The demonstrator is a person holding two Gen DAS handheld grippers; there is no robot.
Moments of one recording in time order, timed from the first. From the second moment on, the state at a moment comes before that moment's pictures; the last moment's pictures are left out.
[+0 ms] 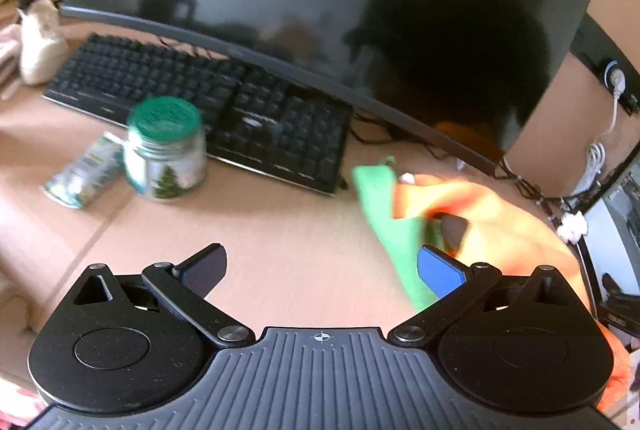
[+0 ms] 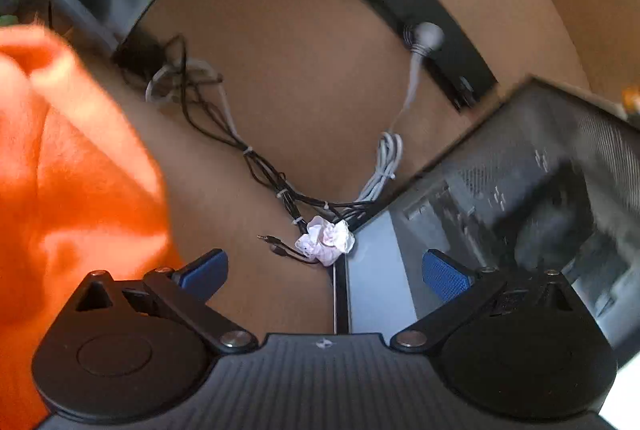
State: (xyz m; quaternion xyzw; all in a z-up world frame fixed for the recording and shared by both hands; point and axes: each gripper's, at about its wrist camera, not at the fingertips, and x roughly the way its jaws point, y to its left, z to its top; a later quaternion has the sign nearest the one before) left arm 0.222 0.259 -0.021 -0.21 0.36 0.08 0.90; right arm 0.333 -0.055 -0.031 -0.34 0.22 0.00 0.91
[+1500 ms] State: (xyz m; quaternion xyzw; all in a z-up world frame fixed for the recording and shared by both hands) left arm 0.131 0.178 0.159 -0.08 0.12 -0.25 0.96; right arm 0.234 0.075 0.254 -0.30 -0.03 0.13 0.94
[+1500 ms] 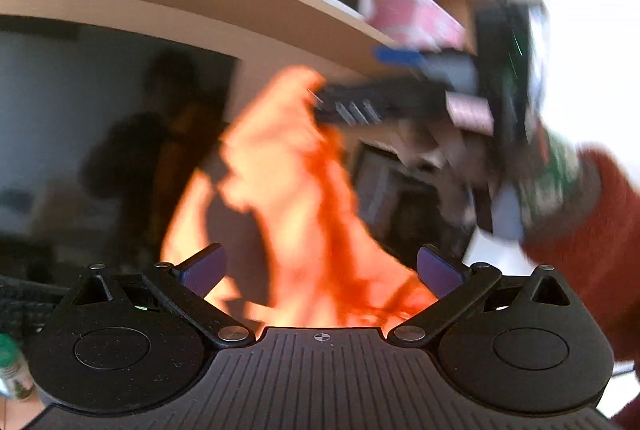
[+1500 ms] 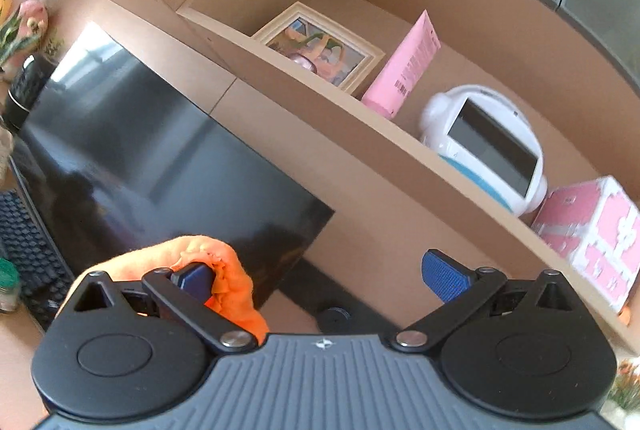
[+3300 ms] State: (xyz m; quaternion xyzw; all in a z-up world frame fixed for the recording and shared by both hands) left arm 0.249 0.219 -0.028 0.35 0.36 0.03 0.86; right arm 0.209 0.001 -0.002 -0.32 0.22 0.06 0.92
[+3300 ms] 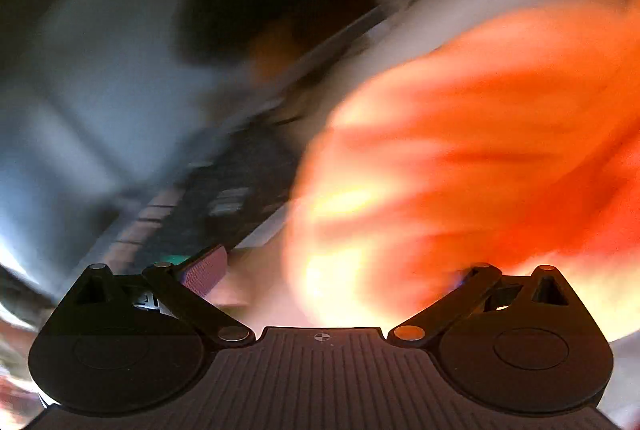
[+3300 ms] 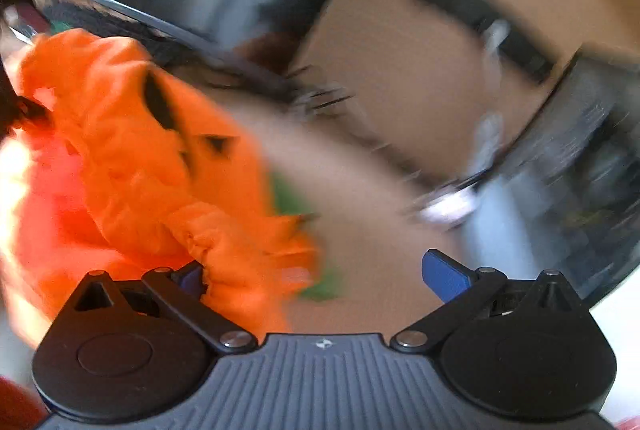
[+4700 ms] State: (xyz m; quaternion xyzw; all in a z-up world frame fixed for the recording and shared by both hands) left arm 0.178 0.173 -0.075 0.16 0.46 -0.18 0.85; right arm 0.169 -0.054 -0.038 -0.37 0.30 0.05 0.88
